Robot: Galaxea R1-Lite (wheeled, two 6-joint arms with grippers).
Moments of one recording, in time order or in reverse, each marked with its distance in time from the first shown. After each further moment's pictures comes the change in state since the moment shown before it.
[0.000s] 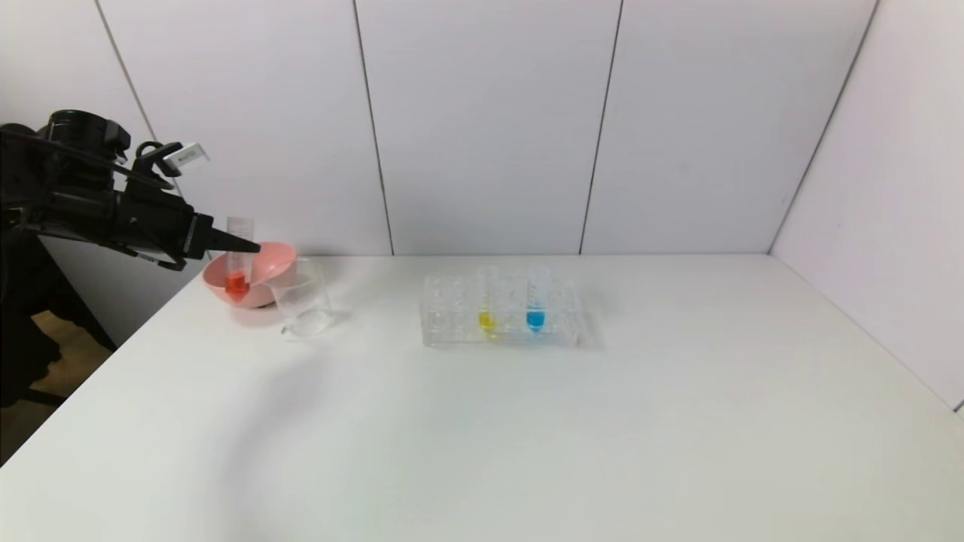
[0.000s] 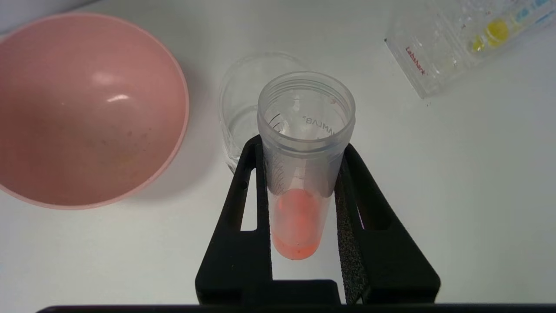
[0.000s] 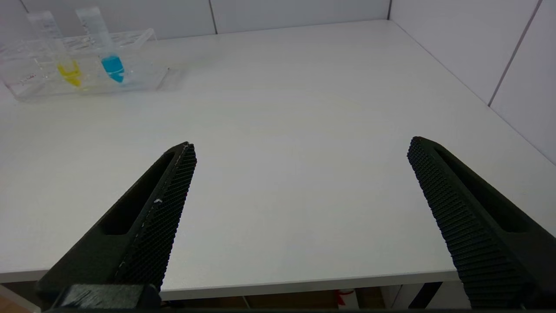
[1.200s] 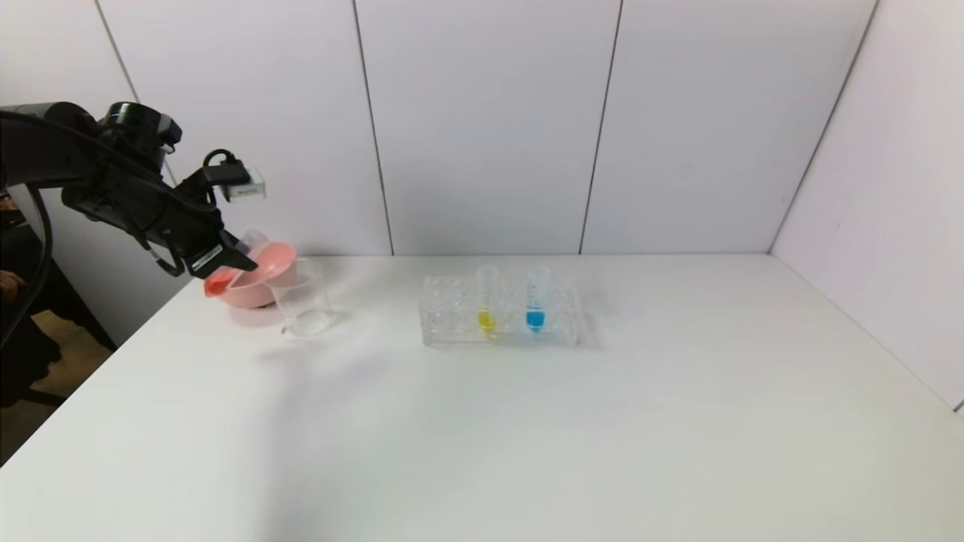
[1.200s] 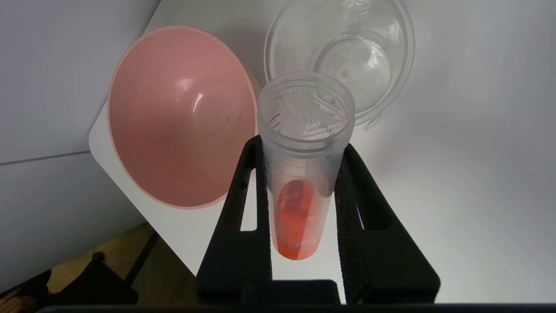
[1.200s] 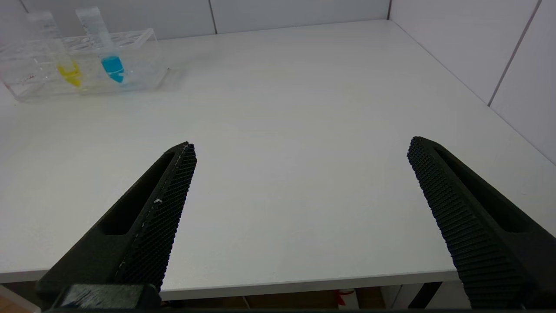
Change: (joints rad) left arm -0.105 0.074 -0.180 0.159 0.397 0.528; right arm 0.000 0.000 0.000 0.000 0.000 0.000
